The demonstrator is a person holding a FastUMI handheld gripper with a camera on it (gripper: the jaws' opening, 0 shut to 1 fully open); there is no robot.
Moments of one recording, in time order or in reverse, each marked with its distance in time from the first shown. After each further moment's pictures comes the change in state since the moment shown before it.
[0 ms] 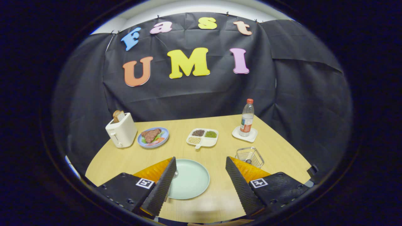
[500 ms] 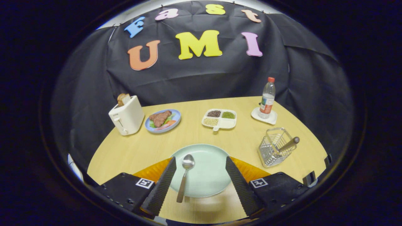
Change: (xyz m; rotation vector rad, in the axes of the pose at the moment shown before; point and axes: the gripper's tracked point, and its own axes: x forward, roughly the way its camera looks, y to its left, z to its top) arm 0.050 0.053 -0.055 0.008 0.161 0.071
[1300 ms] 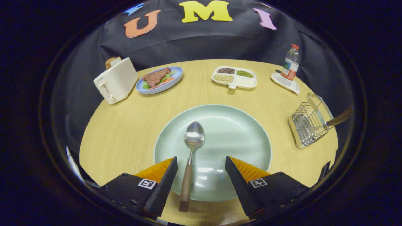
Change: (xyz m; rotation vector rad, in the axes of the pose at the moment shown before) arm 0.078 0.024 -0.084 -0.033 0.325 -0.006
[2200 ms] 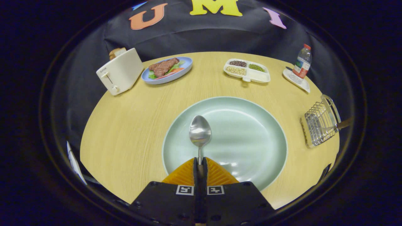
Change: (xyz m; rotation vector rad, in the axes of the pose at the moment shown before) arm 0.005 0.017 -0.006 -0.038 0.067 0.031
